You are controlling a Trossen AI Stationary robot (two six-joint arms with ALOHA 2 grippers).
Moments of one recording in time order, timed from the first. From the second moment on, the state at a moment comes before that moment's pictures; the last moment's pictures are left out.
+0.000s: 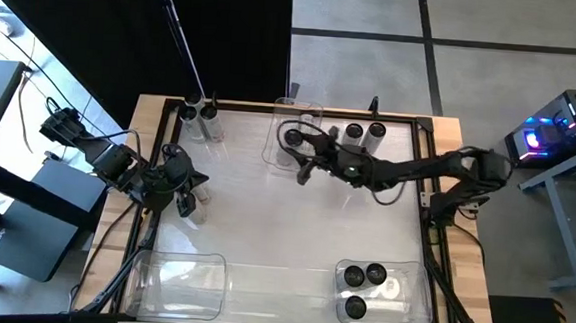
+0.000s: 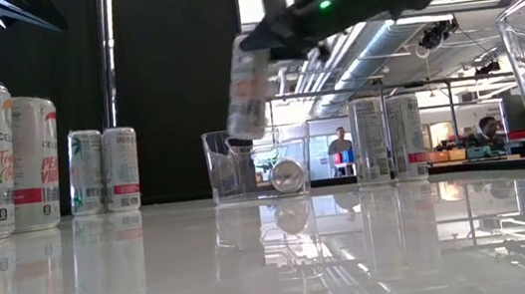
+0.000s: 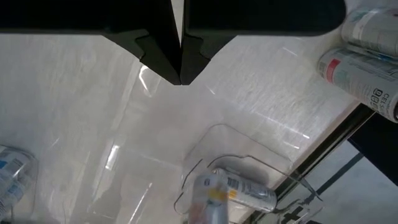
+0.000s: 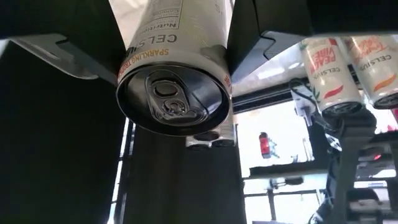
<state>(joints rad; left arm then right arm) -0.53 0.89 0.99 -1.10 -0.72 -0.76 -0.10 1.61 0.88 0.65 0.40 0.04</state>
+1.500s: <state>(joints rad) -0.53 0.89 0.99 -1.10 -0.71 -0.76 -0.15 1.82 1.05 0.40 0.25 0.13</state>
